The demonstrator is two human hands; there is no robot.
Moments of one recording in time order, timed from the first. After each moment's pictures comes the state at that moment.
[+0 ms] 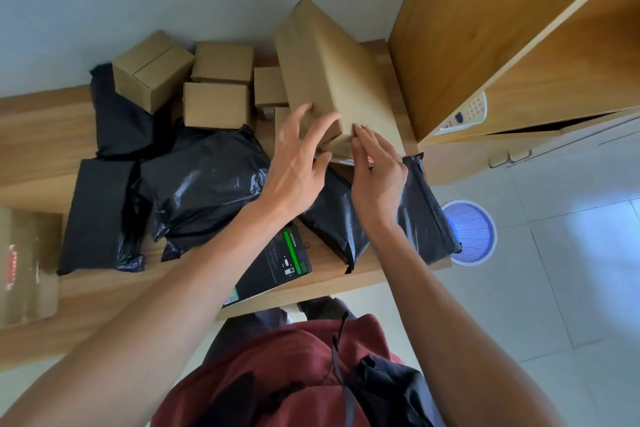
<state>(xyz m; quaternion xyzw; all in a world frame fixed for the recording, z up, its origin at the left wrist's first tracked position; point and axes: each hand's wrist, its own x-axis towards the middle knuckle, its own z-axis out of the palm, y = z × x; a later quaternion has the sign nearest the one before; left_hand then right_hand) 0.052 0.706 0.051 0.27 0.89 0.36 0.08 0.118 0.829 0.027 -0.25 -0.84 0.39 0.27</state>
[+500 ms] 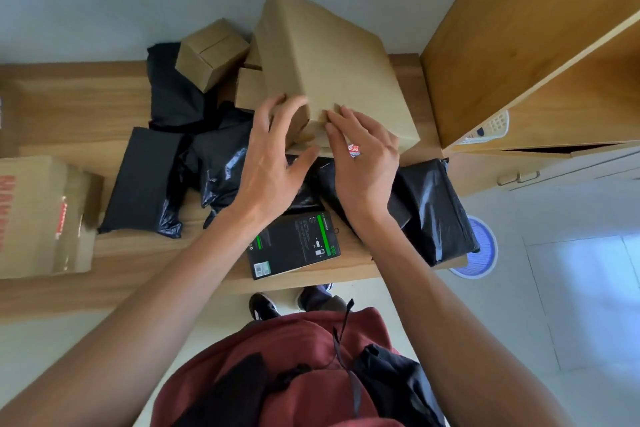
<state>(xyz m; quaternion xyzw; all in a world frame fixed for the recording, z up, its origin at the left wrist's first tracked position) 0.074 0.588 0.085 0.20 0.86 0.46 -0.02 0.116 0.721 0.085 -0.16 -0.84 0.38 0.34</state>
